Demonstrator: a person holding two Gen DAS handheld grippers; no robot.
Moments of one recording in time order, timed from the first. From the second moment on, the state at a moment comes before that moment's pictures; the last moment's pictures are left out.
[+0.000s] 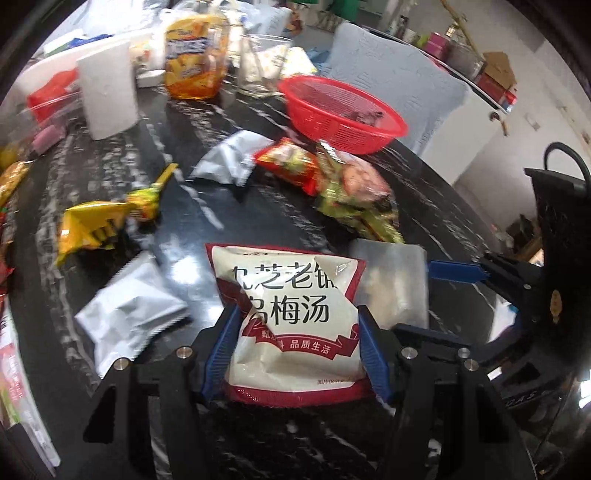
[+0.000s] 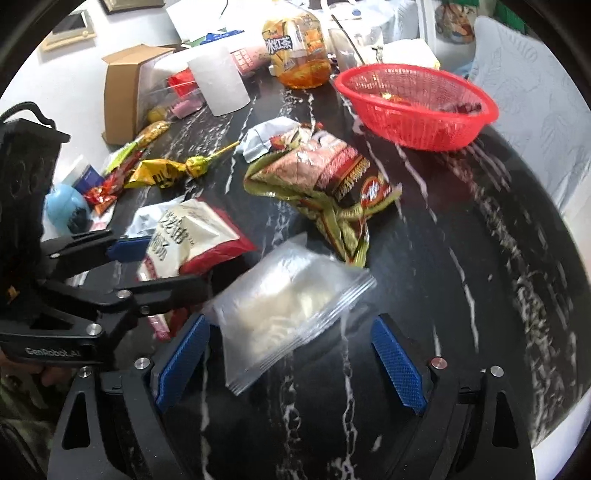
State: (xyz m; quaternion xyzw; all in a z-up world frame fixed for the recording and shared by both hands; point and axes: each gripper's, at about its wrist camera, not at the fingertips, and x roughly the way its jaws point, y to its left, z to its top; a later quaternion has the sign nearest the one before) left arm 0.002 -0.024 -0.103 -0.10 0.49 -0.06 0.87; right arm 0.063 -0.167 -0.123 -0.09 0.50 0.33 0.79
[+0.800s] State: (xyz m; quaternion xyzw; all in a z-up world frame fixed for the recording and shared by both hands) left arm -0.007 -0.006 -0.110 -0.07 0.47 -0.03 0.88; right arm 0.076 -0.136 -0.132 -0.07 0.51 0.33 0.79
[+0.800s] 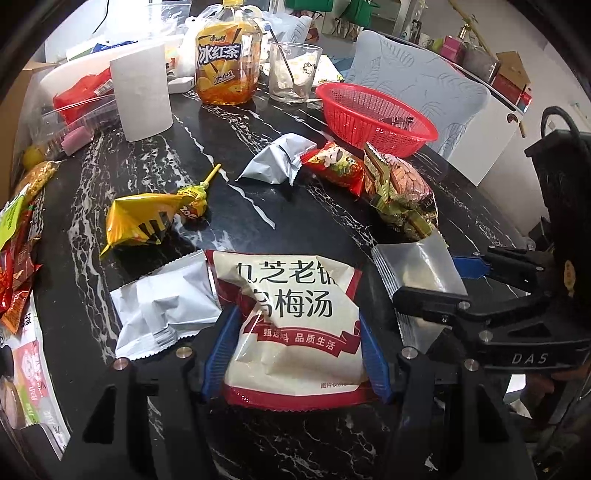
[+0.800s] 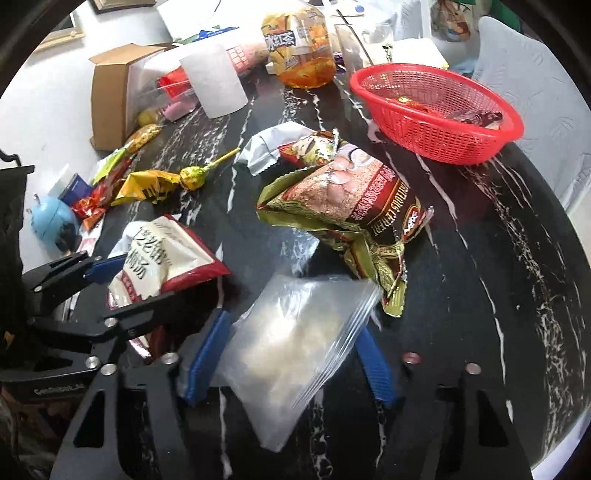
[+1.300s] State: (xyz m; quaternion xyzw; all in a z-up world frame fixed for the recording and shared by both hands) left arm -0.019 -0.026 -0.087 -0.07 0.46 -0.06 0.88; right arm 0.061 -0.159 -0.118 -0.01 0.49 0.37 0.79
